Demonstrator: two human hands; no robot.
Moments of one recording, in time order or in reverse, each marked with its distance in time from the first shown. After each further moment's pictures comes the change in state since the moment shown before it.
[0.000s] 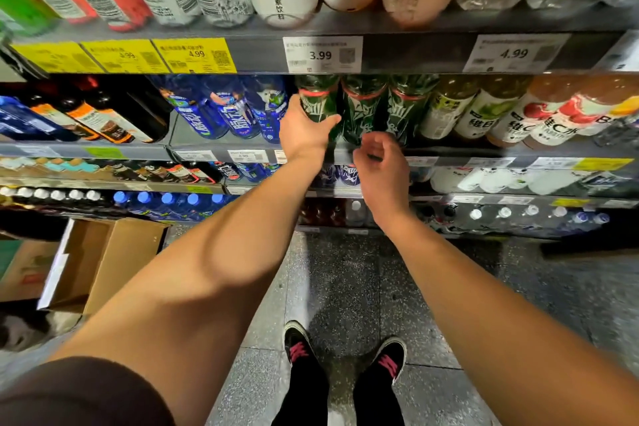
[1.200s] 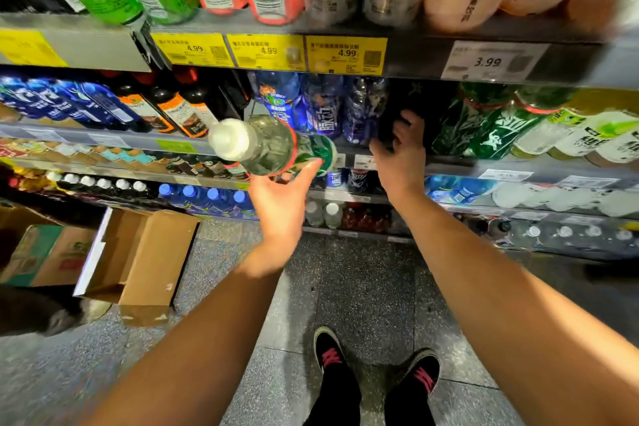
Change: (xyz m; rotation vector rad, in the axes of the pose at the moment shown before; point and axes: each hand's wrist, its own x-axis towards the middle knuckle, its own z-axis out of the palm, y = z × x) left_hand -0.014 -0.124 -0.155 -0.477 0.226 -0.088; right_hand 0.022 -0.007 0.139 -0.076 0.028 -0.080
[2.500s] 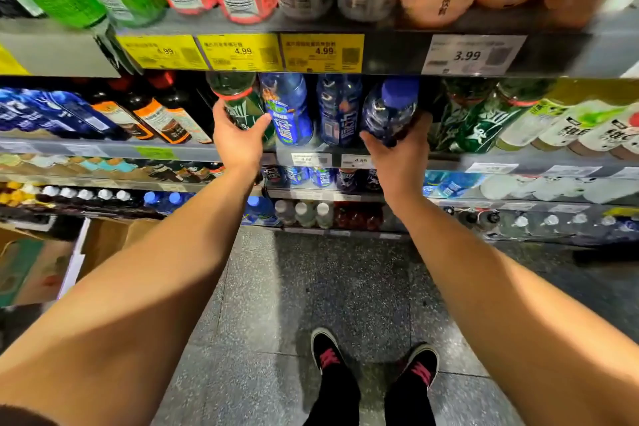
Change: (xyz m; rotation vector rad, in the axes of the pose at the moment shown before) left_hand 0.123 -0.014 0.018 0.224 -0.049 0.094; right_hand 0.002 0.004 -0.017 -0.080 0.173 -0.116
